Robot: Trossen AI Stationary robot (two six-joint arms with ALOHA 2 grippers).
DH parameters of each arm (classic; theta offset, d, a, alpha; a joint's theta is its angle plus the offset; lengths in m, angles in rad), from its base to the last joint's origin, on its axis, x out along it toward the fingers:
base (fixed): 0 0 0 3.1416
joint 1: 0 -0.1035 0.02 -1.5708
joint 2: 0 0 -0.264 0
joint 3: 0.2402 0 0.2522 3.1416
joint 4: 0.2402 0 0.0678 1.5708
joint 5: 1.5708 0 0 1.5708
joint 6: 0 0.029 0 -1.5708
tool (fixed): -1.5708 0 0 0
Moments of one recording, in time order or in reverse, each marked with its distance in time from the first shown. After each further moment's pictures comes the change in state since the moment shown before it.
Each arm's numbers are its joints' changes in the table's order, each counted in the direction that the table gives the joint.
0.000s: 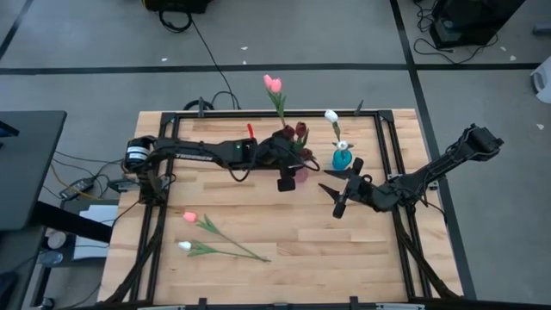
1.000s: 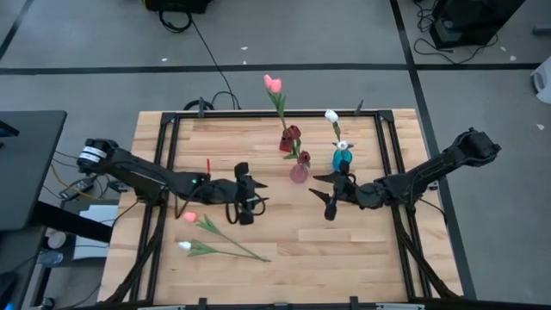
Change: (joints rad) left arm 0.288 0.441 -0.646 -0.280 0.193 -0.198; right arm 0.106 -0.132 0.014 -0.001 0.214 0.098
